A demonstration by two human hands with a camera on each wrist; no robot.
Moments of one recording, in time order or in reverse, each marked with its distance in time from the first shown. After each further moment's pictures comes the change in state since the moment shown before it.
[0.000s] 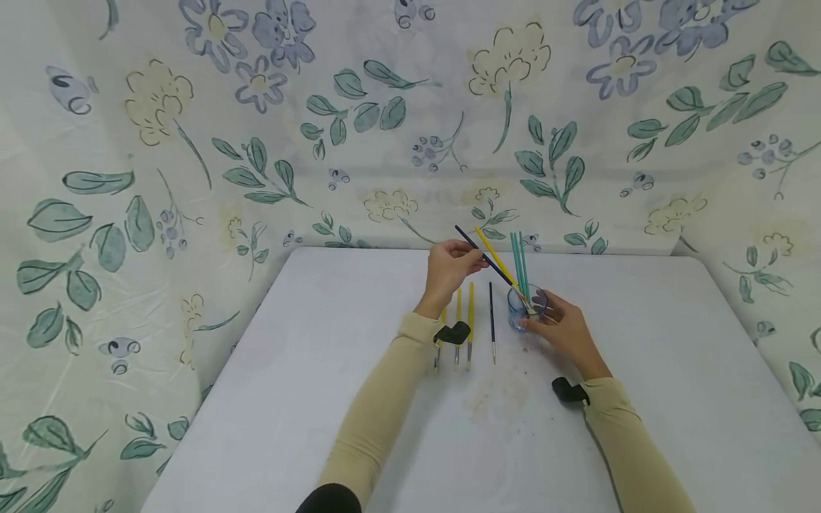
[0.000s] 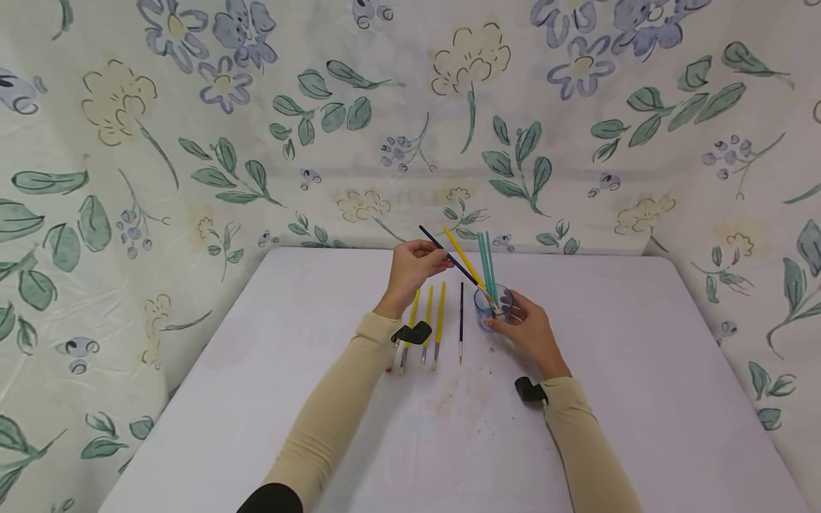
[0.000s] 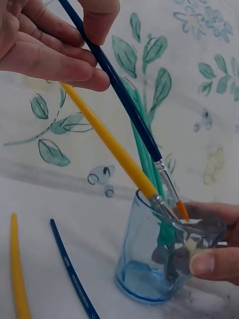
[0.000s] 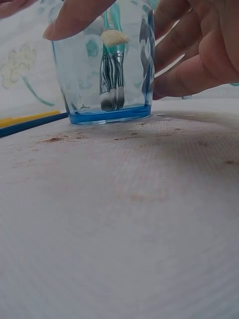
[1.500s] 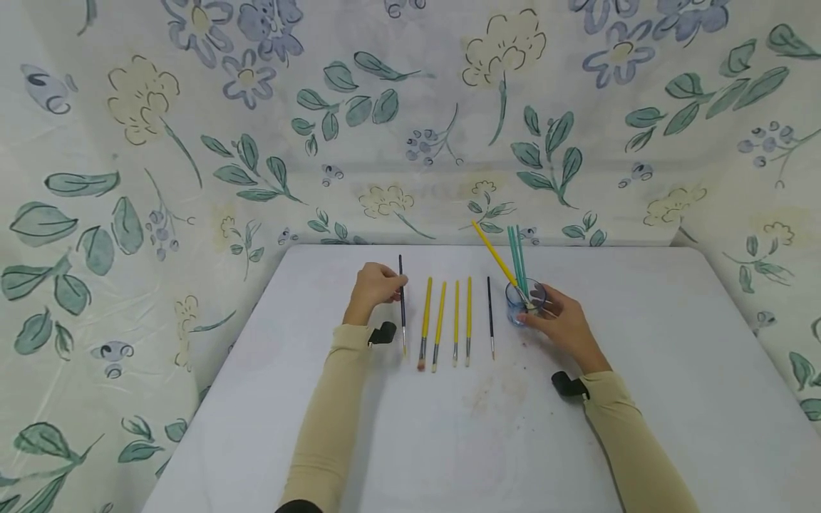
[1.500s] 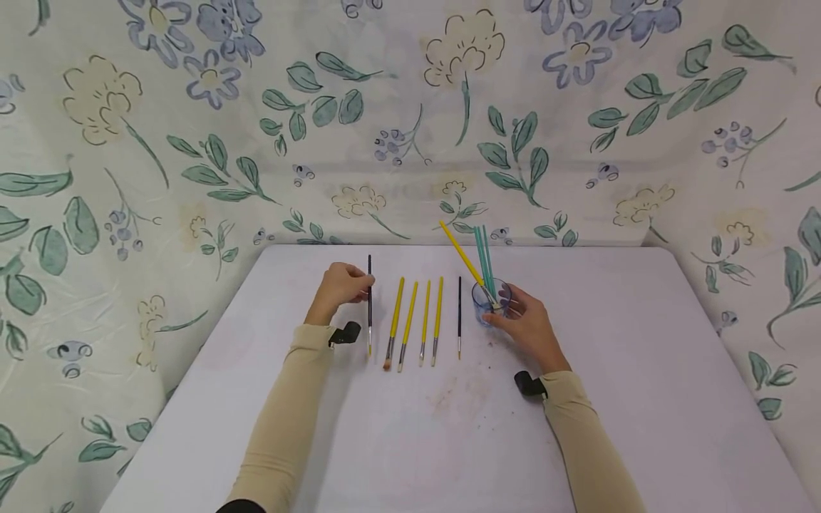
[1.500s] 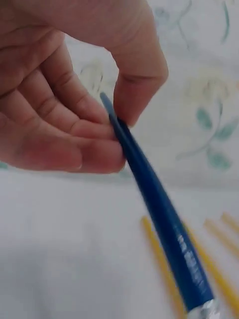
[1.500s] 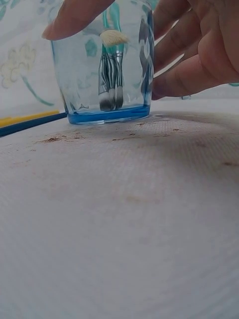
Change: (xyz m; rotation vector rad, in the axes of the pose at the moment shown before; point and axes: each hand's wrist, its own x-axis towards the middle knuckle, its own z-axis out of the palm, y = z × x) left_hand -0.008 -0.018 -0.125 0.757 0.038 -0.292; right_hand -0.004 -0.003 -0.004 -0.012 -0.007 -0.016
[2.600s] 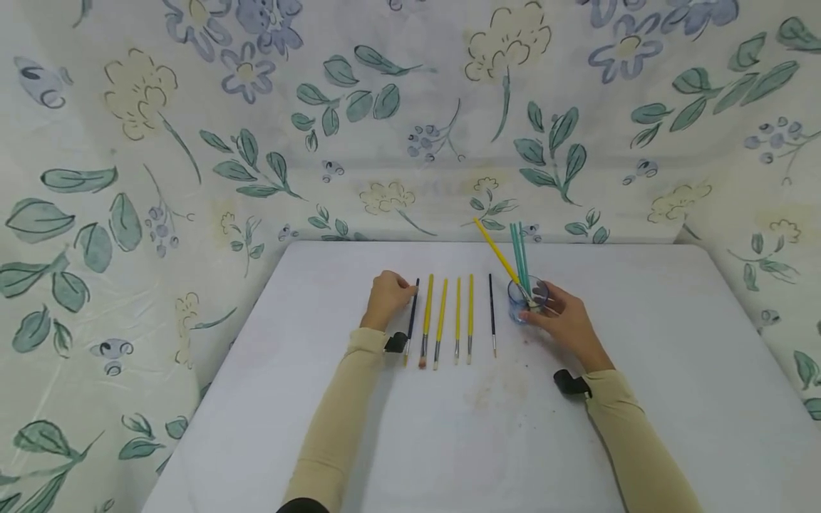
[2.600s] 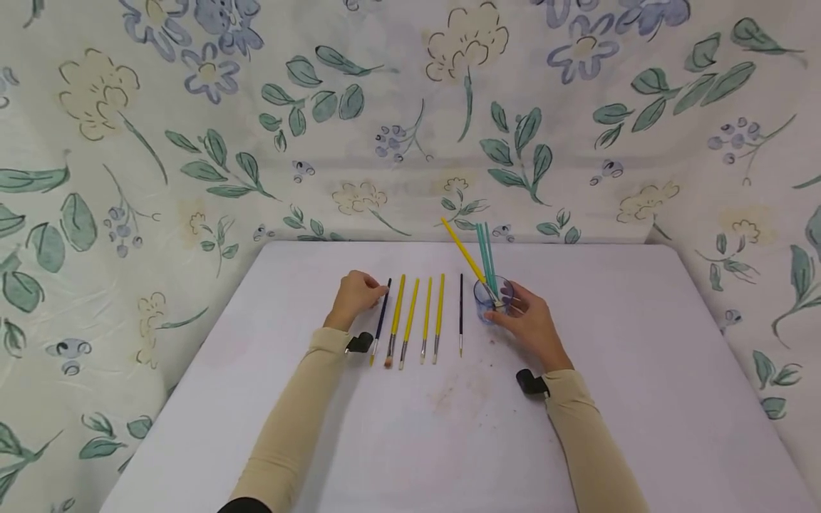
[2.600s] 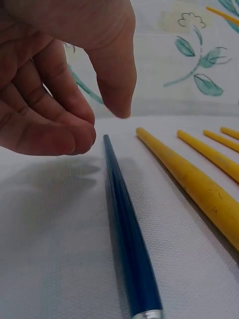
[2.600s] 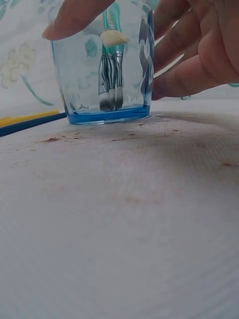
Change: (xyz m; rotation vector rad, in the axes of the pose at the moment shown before) left_hand 0.009 -0.016 0.037 0.140 0.045 -0.018; right_hand 0.006 0.007 -0.002 0.008 -0.008 -0.028
